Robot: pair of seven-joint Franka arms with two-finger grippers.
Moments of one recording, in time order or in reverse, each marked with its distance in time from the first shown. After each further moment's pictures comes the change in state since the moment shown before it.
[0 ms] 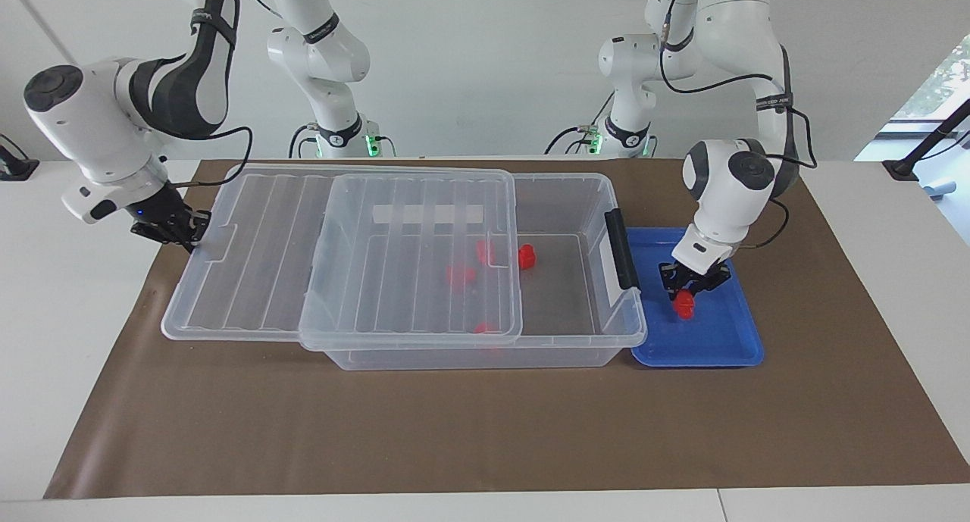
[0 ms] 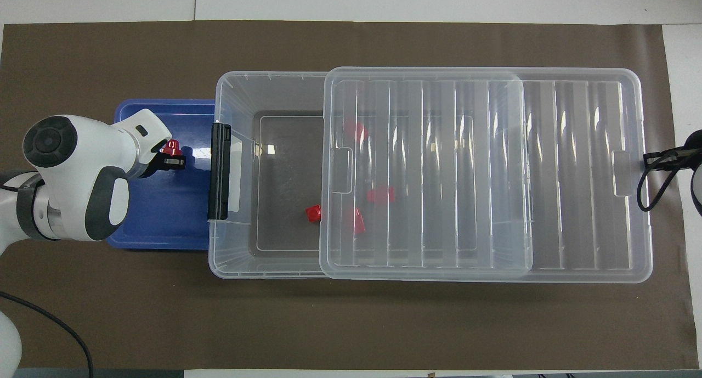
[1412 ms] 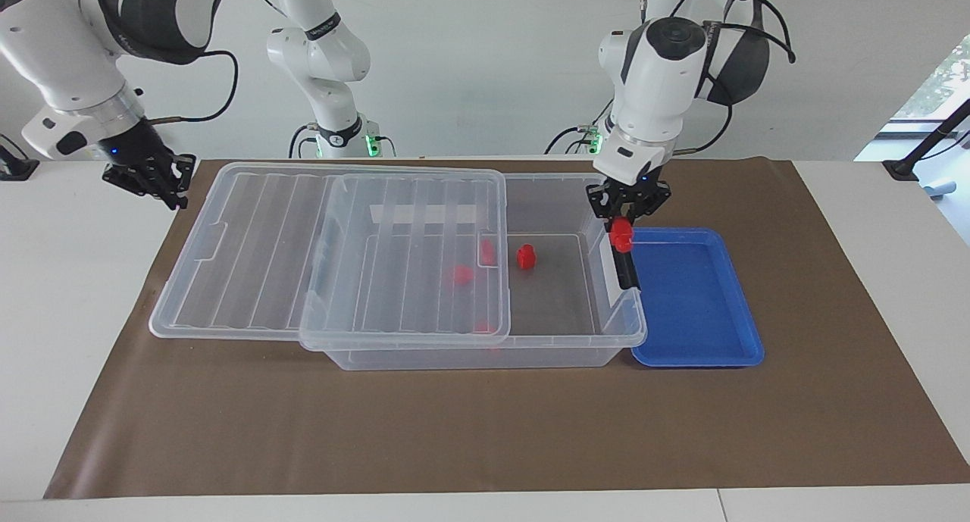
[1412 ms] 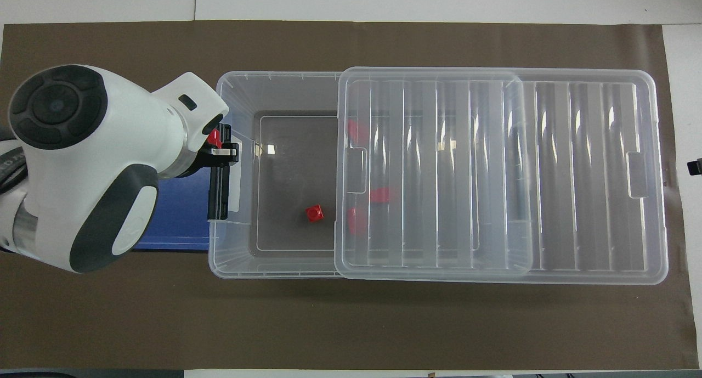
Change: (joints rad) left arm -0.277 -0.169 -0.004 0.347 0.012 -0.562 -0.347; right arm -0.043 -0.097 -0.009 0.126 0.000 -0.197 -0.144
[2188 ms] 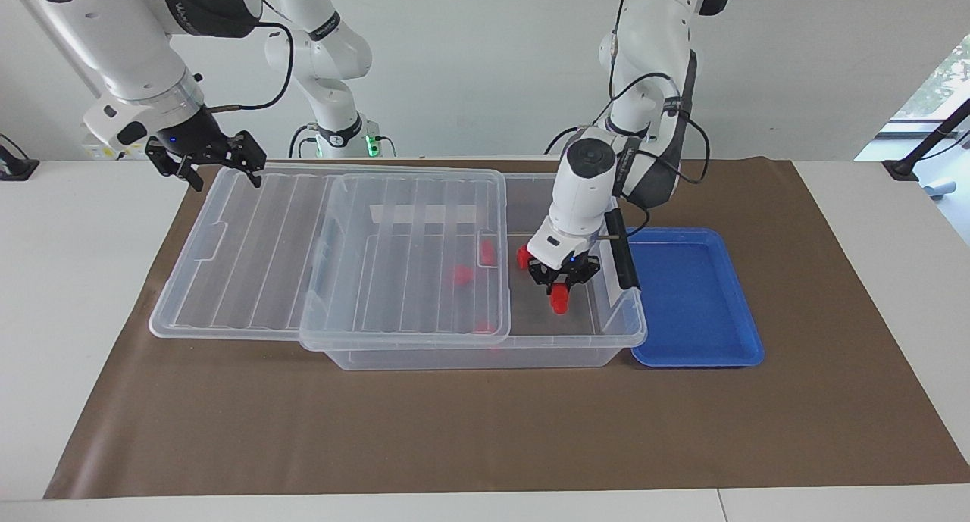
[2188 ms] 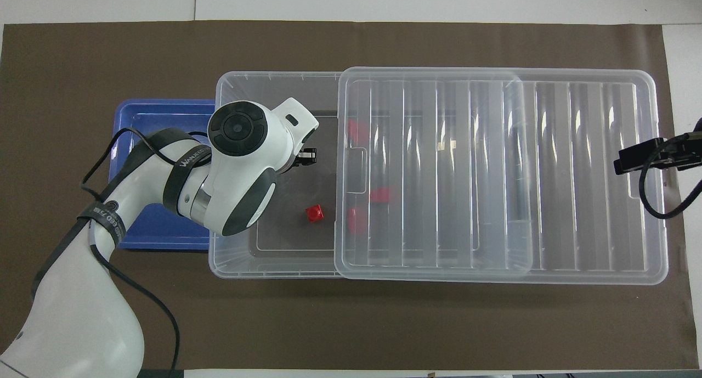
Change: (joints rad) left arm -0.129 0.254 -0.020 -0.025 0.000 0.298 -0.152; right arm 0.210 0.039 0.009 0.172 0.005 -0.229 0.331
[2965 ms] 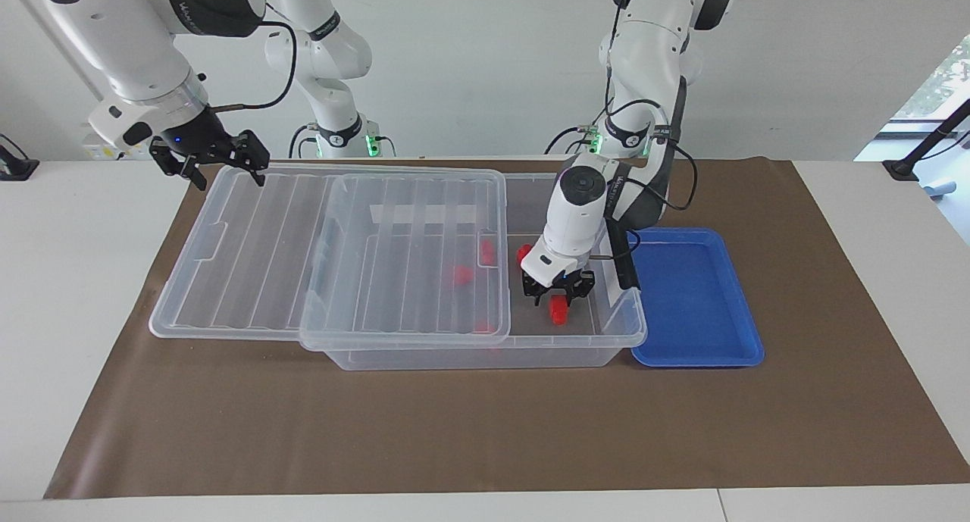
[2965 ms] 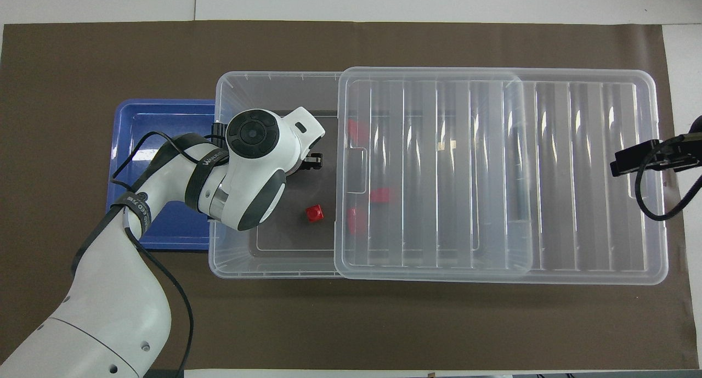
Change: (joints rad) left arm 0.000 0.133 -0.004 -0.025 -0.001 0.146 0.034; right arm 0.008 0.000 0.003 0.001 0.000 -0.010 0.000
